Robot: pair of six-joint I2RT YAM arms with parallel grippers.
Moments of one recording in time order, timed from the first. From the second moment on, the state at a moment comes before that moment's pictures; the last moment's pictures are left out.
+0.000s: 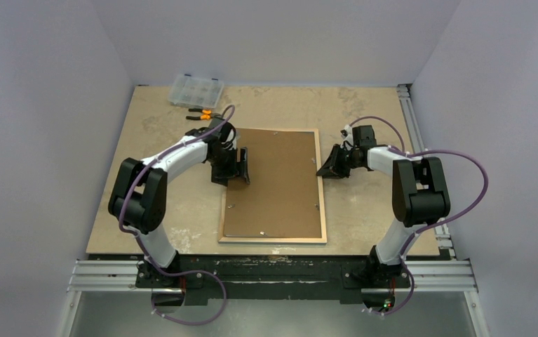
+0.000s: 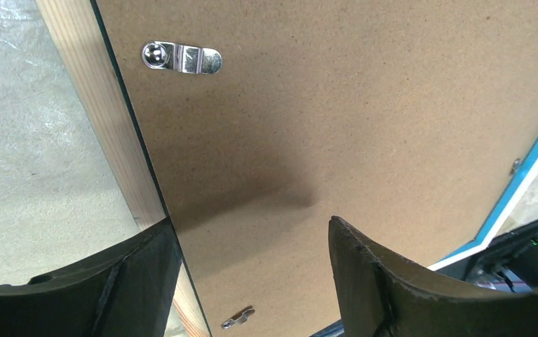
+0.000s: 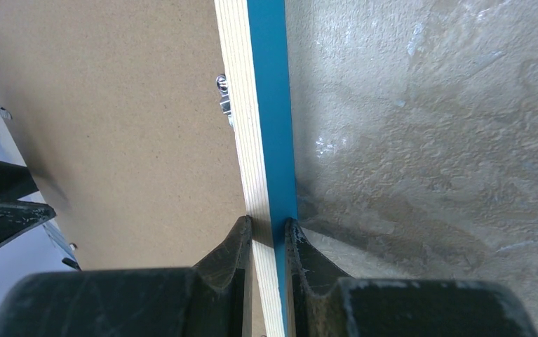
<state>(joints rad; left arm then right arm) -0.39 1.74 1.19 -0.70 0.30 -0.43 0.09 1.77 0.96 -0.28 -0.54 0.46</state>
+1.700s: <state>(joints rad) -0.37 1.65 0.99 -0.57 0.19 -0.49 0.12 1.71 0.96 -0.36 -0.51 0.43</state>
